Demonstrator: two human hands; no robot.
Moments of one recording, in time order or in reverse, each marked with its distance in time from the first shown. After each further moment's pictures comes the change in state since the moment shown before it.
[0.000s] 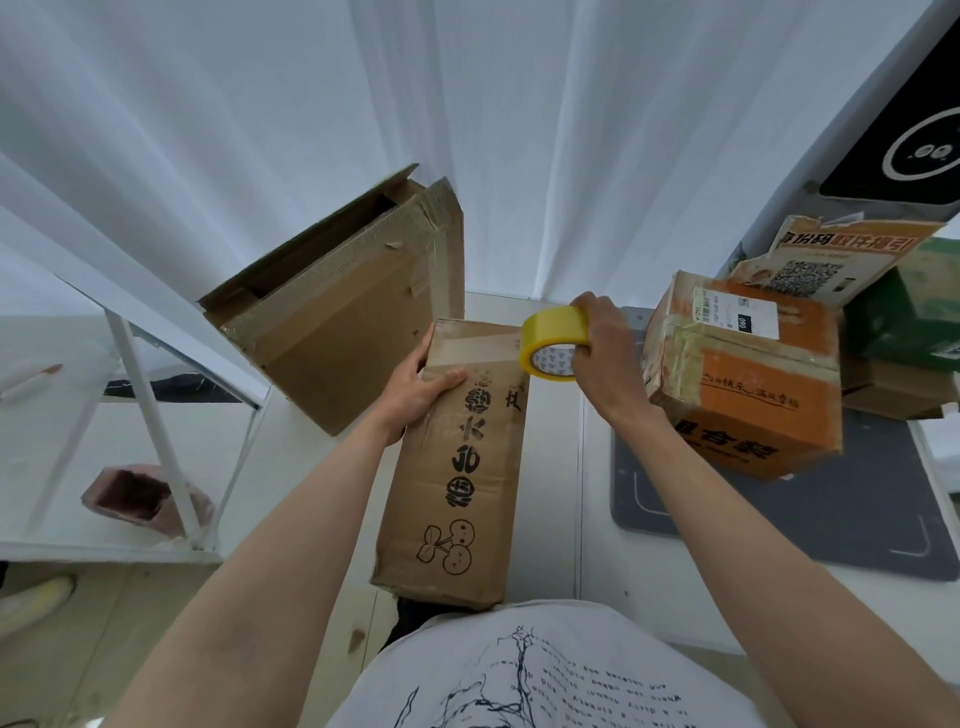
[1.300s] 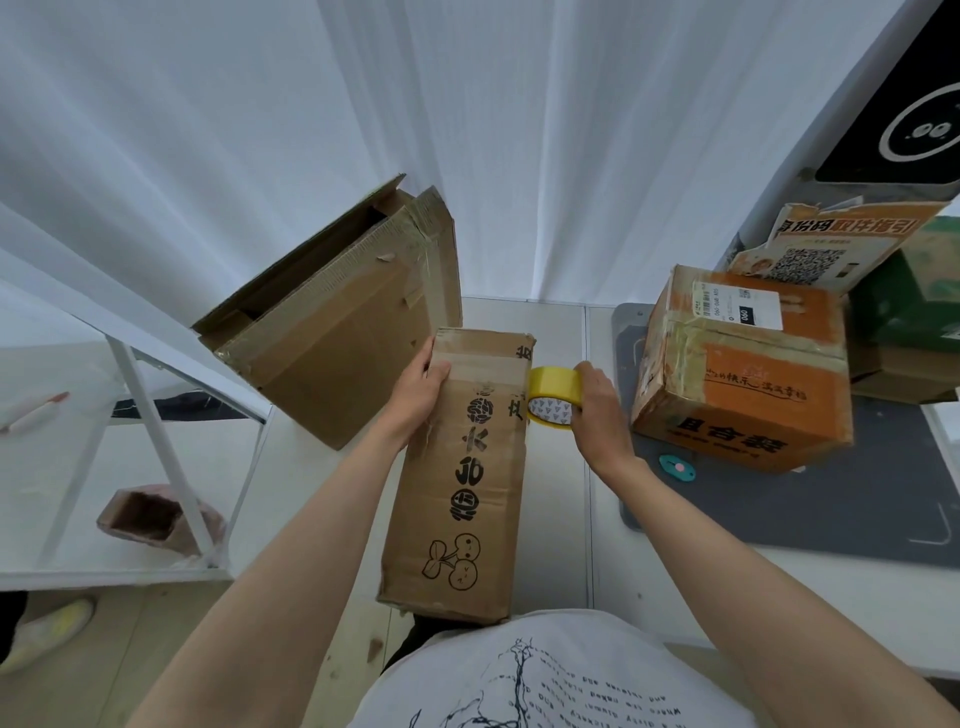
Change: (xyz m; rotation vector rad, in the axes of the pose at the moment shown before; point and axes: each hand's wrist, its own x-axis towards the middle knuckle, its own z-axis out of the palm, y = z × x) left_hand 0.011 0.013 0.013 0.183 0.115 -0.017; right_hand -0.045 0.055 0.055 -0.061 -0.109 0.161
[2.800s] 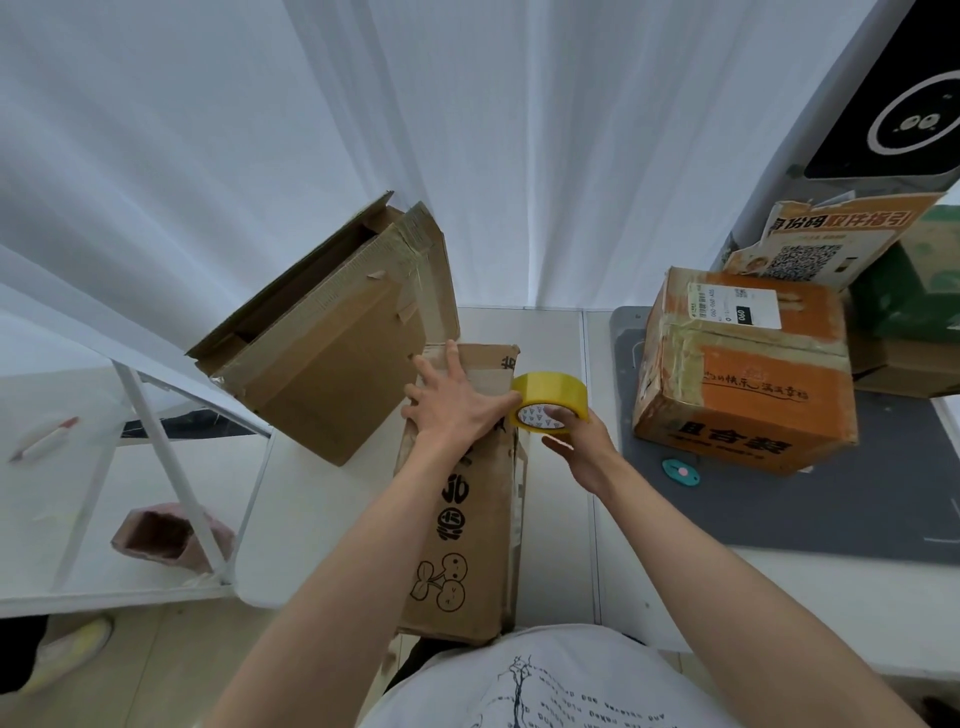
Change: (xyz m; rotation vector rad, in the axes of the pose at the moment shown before) left_hand -0.012 0.045 0.054 0.847 0.131 -0.169; right_hand 0.003 0.006 0.025 1.204 -0.206 0.710
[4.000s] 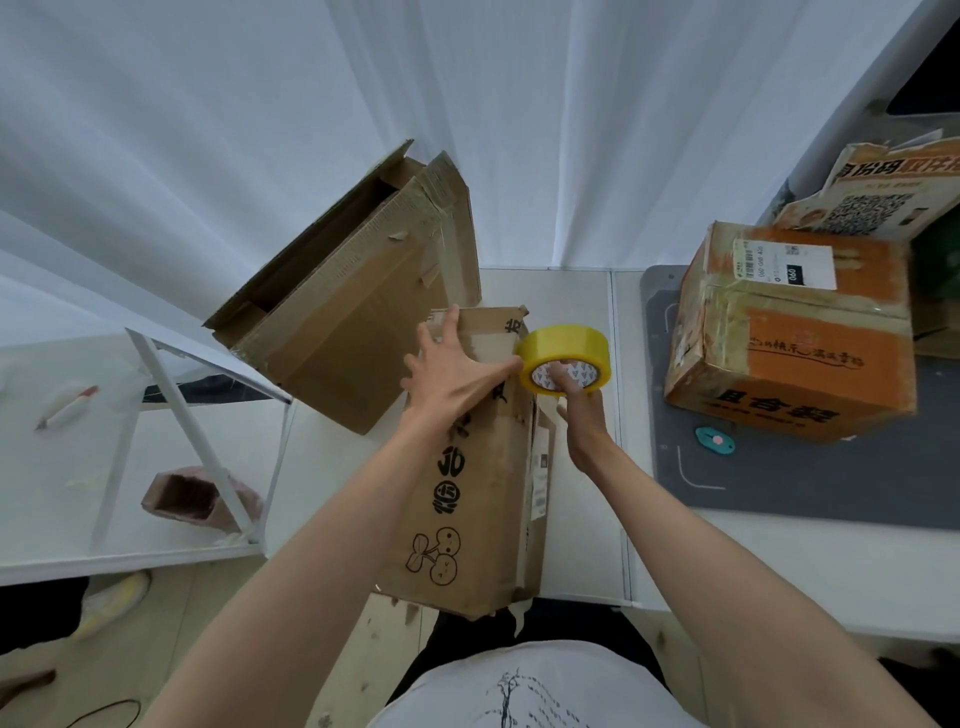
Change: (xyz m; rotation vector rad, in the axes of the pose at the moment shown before) left_hand 0.011 -0.044 -0.018 -0.218 -0.021 0.082; right_hand -0.010 0.019 0.053 -0.020 0.089 -0.142
